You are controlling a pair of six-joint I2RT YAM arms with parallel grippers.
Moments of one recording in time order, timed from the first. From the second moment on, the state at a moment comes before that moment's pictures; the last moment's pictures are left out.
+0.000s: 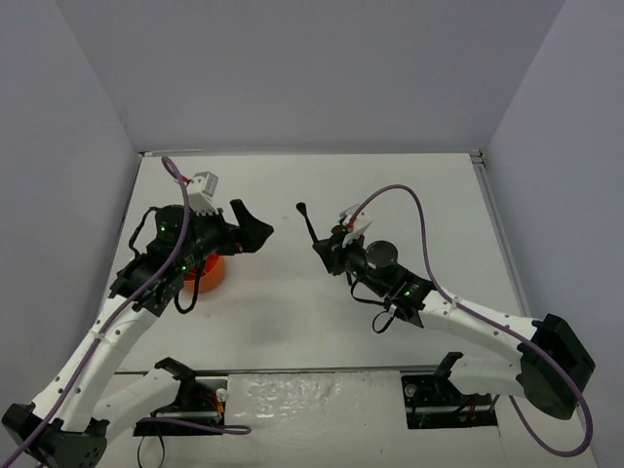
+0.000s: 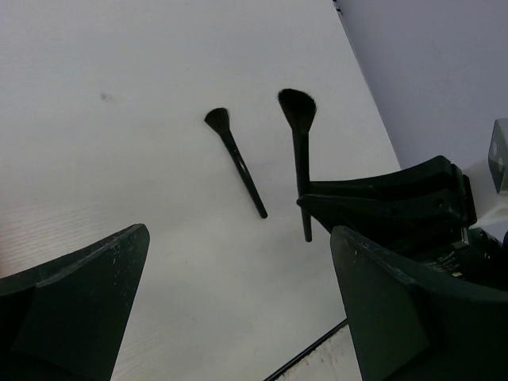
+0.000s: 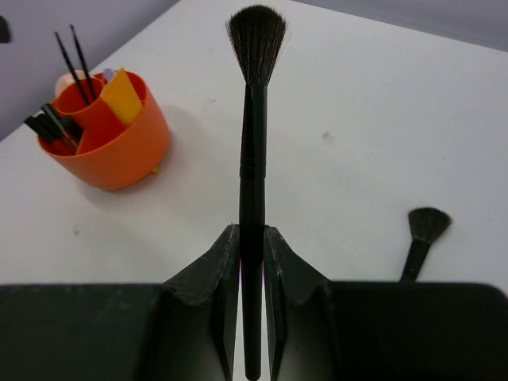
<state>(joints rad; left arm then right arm) -0.46 0.92 1.02 -0.41 0.17 -0.55 0.84 1.18 0.61 0.44 0.08 0.20</state>
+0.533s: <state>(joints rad) -0.68 1.11 1.06 -0.30 0.01 -0.59 0.91 1.20 0.61 0.59 0.00 0.18</state>
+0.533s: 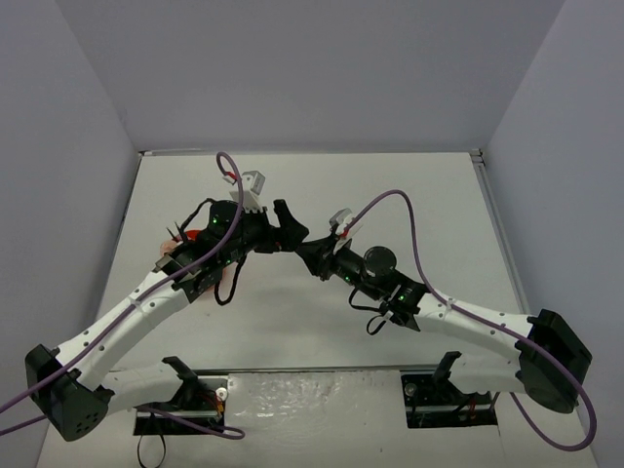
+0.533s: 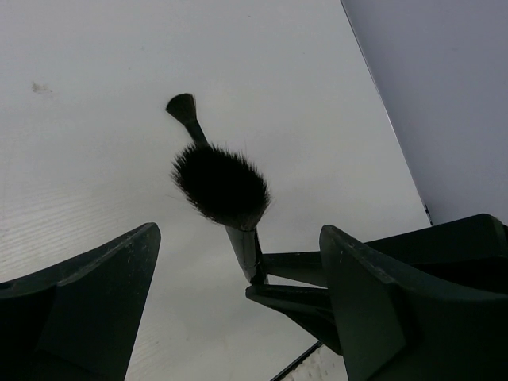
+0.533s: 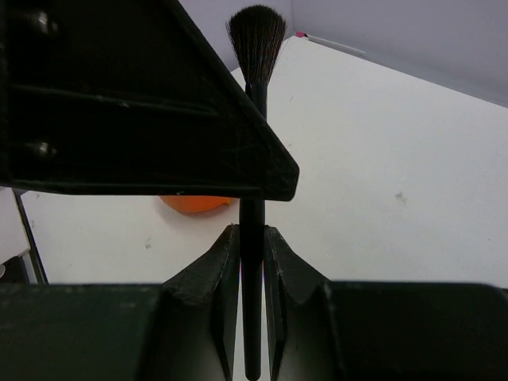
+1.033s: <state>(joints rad) -0.73 1.15 1.08 -0.28 -0.04 -0.61 0.91 1.20 0.61 0.61 0.01 0.18</state>
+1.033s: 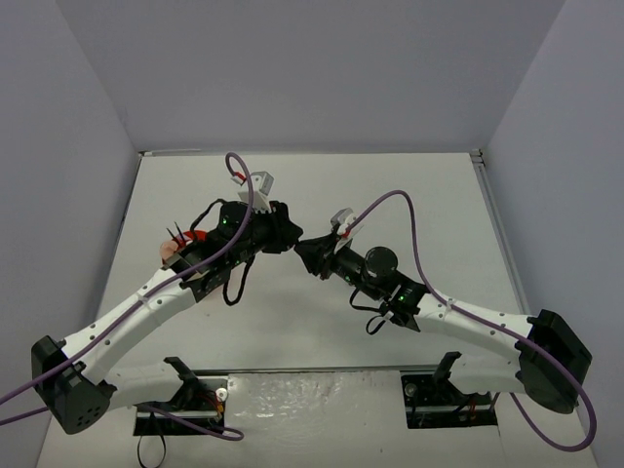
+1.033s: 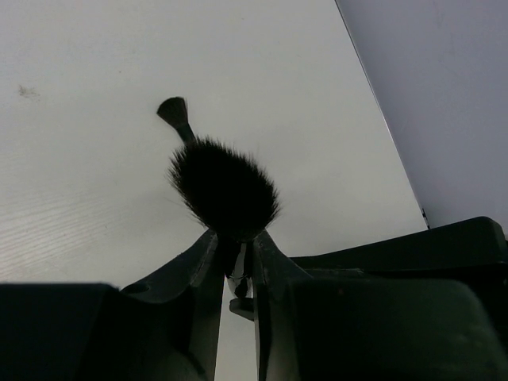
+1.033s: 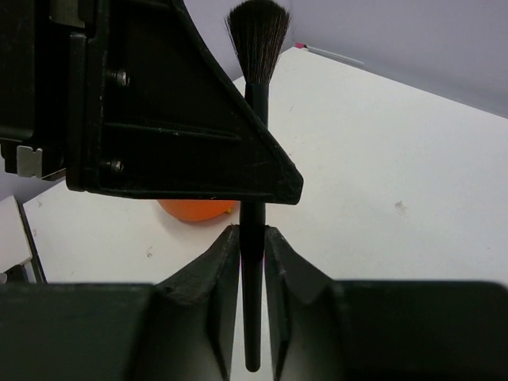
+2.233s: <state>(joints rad) -0.27 1.03 0.96 -0.33 -0.59 -0.32 0.75 1.07 0.53 0.33 0.25 0.13</state>
